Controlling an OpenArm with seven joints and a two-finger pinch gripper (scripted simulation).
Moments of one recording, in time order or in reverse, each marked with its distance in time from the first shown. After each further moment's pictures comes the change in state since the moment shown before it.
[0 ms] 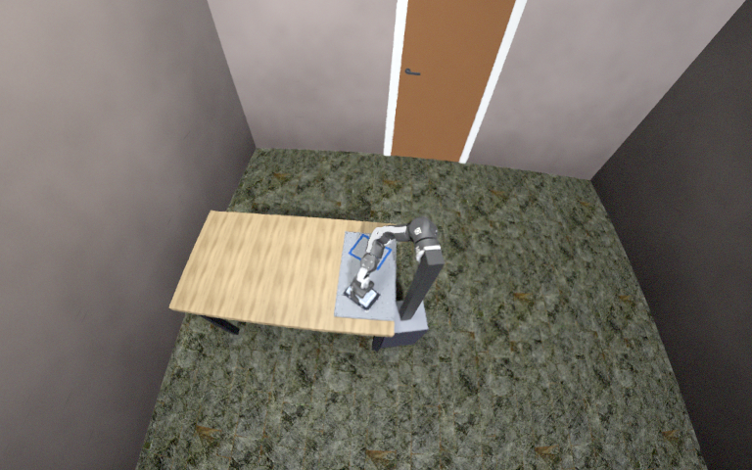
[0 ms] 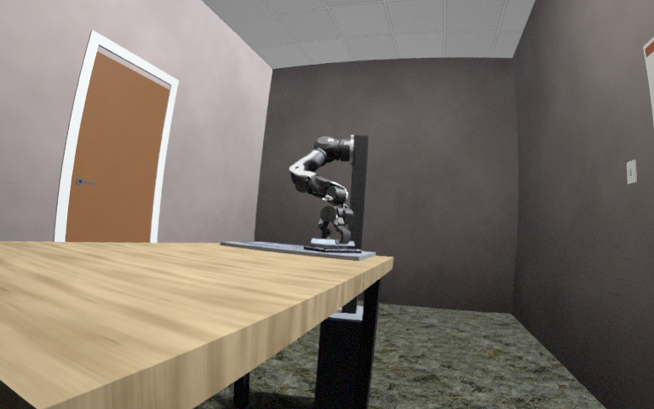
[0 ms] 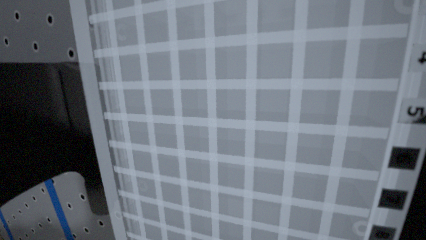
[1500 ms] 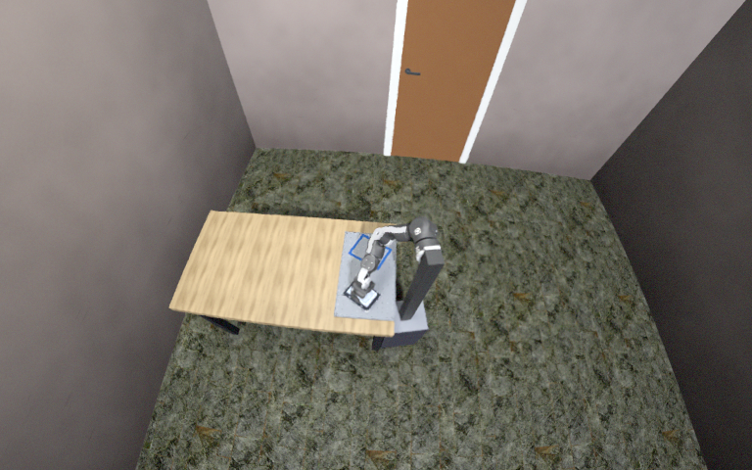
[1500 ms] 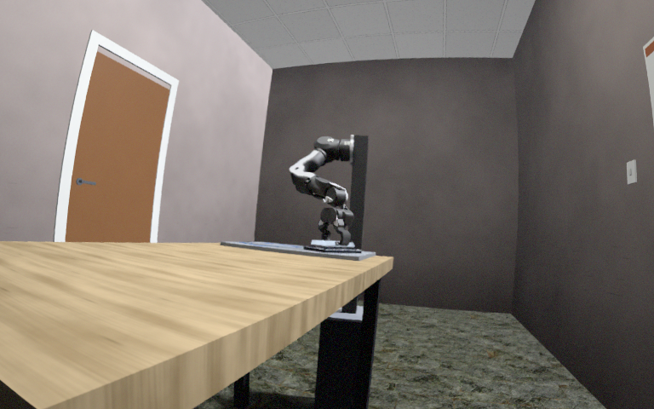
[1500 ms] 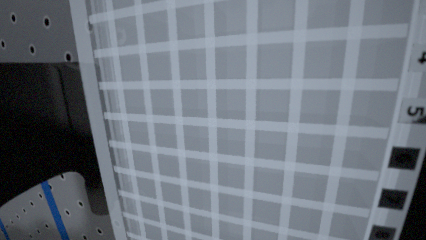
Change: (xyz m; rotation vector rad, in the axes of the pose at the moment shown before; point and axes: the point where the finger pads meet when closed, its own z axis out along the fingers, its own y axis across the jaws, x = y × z) arm 0.002 -0.003 0.005 0.005 0.004 0.000
